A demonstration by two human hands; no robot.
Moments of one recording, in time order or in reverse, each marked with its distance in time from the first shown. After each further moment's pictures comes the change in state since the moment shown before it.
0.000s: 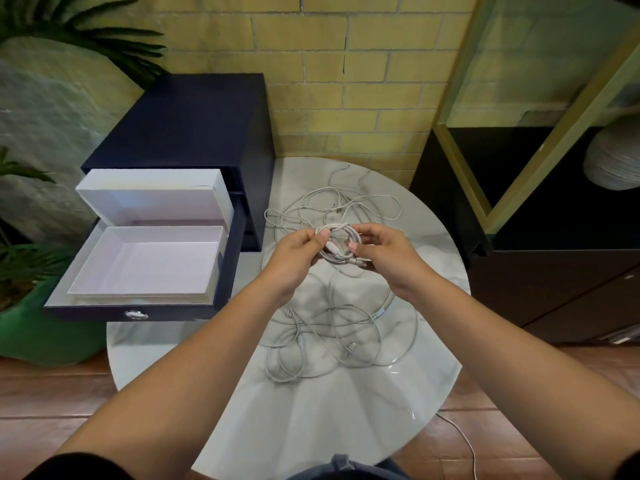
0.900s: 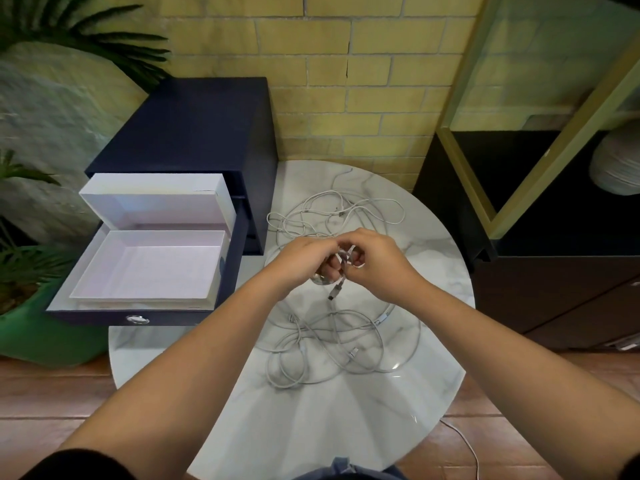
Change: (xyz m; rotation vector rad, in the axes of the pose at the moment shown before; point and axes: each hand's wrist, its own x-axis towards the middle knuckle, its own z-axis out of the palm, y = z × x) left_hand 0.006 0.022 0.003 0.317 -0.101 -0.179; right_hand 0.003 0.001 0.005 -0.756 -0.056 -0.482
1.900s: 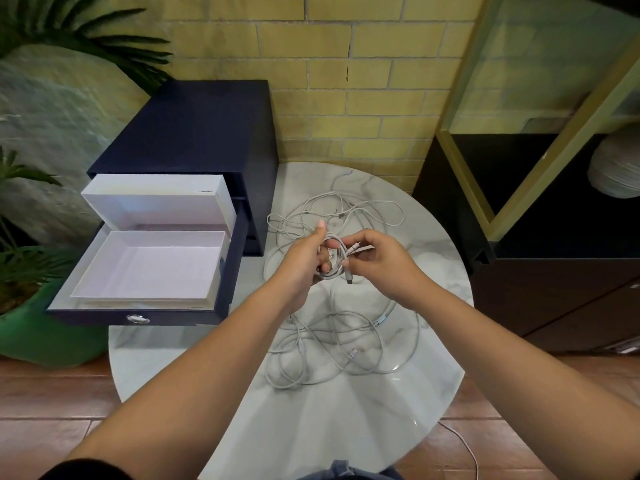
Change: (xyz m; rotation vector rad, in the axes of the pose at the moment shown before) left_hand -0.005 -0.004 0.015 -0.426 0.103 -0.008; right_hand -0.006 0.005 -0.003 0.462 -0.011 0.298
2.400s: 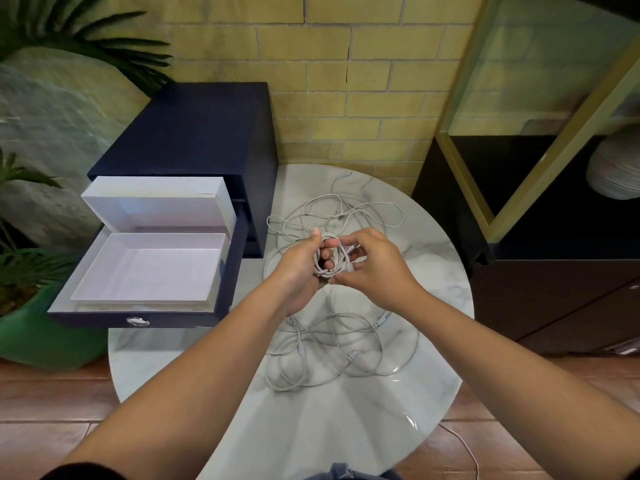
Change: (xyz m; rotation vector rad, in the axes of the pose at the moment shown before) left_hand 0.002 -0.002 -0.005 -0.287 -0.082 -0.068; right_hand -0.005 -0.010 0.009 -0.348 0.095 -0.206
